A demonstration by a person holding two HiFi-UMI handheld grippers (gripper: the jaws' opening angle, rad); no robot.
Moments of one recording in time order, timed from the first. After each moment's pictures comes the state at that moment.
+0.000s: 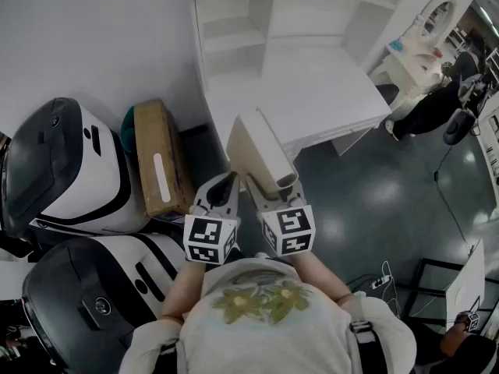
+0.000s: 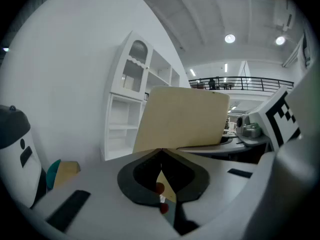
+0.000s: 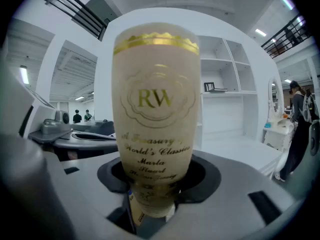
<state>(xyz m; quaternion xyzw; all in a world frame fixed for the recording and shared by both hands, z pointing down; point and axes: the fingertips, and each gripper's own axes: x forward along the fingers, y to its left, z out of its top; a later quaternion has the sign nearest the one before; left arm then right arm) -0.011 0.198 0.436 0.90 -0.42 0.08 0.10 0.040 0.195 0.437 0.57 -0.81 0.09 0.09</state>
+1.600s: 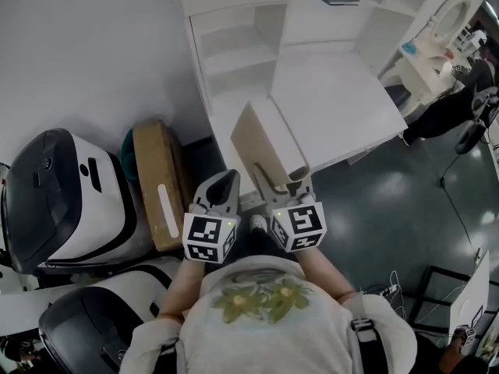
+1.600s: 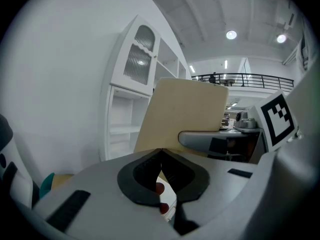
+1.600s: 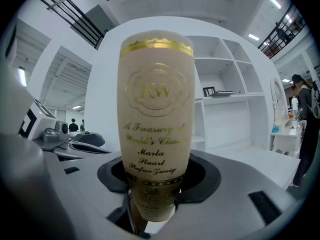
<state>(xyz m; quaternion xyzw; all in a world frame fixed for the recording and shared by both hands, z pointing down) -0.009 0.033 0.449 0.90 -0.41 0.09 0.10 0.059 0.024 0.426 0.57 -0.82 0.06 0.03</state>
